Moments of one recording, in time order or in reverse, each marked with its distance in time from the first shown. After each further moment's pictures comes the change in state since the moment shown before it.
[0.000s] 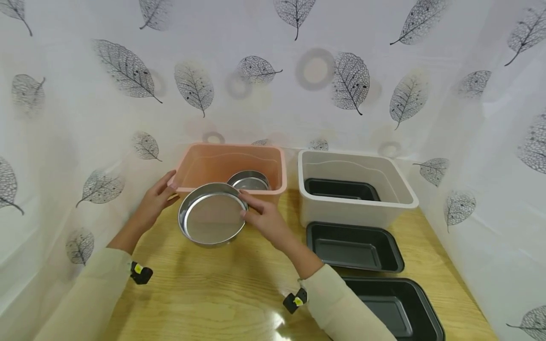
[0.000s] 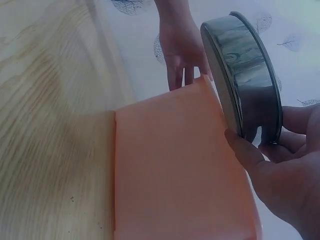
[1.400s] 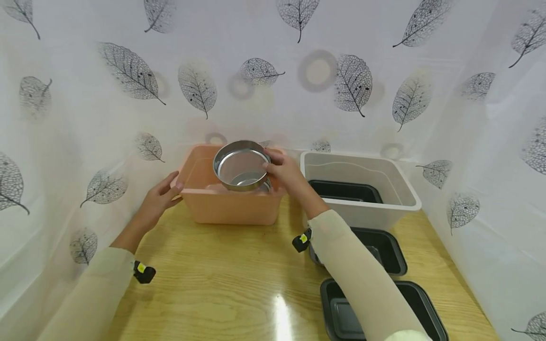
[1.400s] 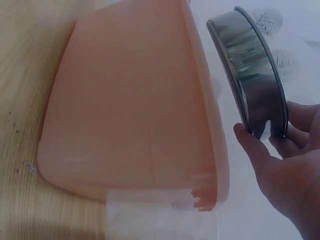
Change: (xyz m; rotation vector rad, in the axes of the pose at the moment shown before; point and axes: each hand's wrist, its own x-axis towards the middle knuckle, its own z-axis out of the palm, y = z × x) left_hand 0.001 0.000 -0.003 0.061 -0.017 -0.026; right_hand 0.096 -0.019 -0.076 0.021 0.159 0.116
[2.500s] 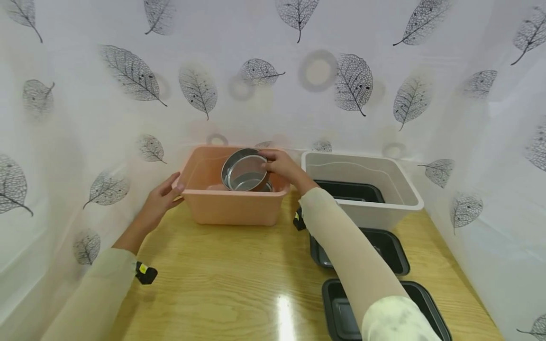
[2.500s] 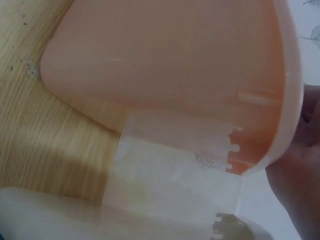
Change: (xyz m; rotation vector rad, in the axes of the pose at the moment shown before) left_hand 0.001 -0.003 0.000 -0.005 0.002 -0.009; right_hand 0.058 0.028 -0.015 -0.352 -0.235 -0.047
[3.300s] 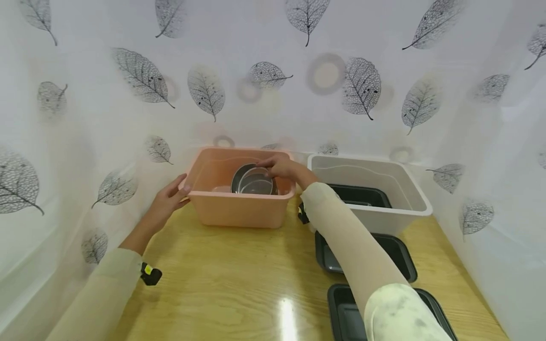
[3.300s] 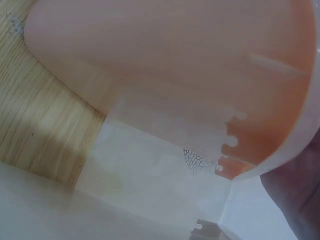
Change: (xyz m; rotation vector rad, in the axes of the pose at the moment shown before) left_hand -0.001 0.001 0.000 -0.028 0.016 -0.002; right_hand 0.025 0.000 -0.003 -0.324 -0.235 0.017
